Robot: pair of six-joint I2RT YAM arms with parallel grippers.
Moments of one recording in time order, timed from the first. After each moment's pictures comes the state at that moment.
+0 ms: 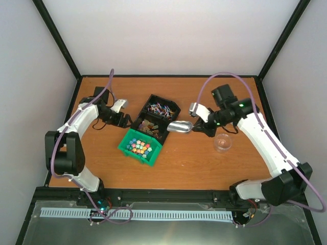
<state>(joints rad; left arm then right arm) -0.06 1.63 1.23 -0.88 0.49 0.23 0.37 1.31 1.37 -1.19 -0.54 -0.70</state>
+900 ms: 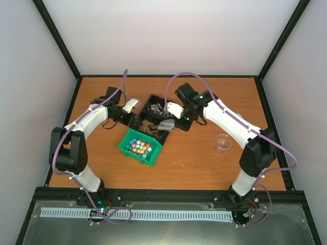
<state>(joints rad) -0.19 1.64 1.19 -0.74 0.54 0.25 0.64 1.69 1.55 -1.07 -0.22 -0.50</state>
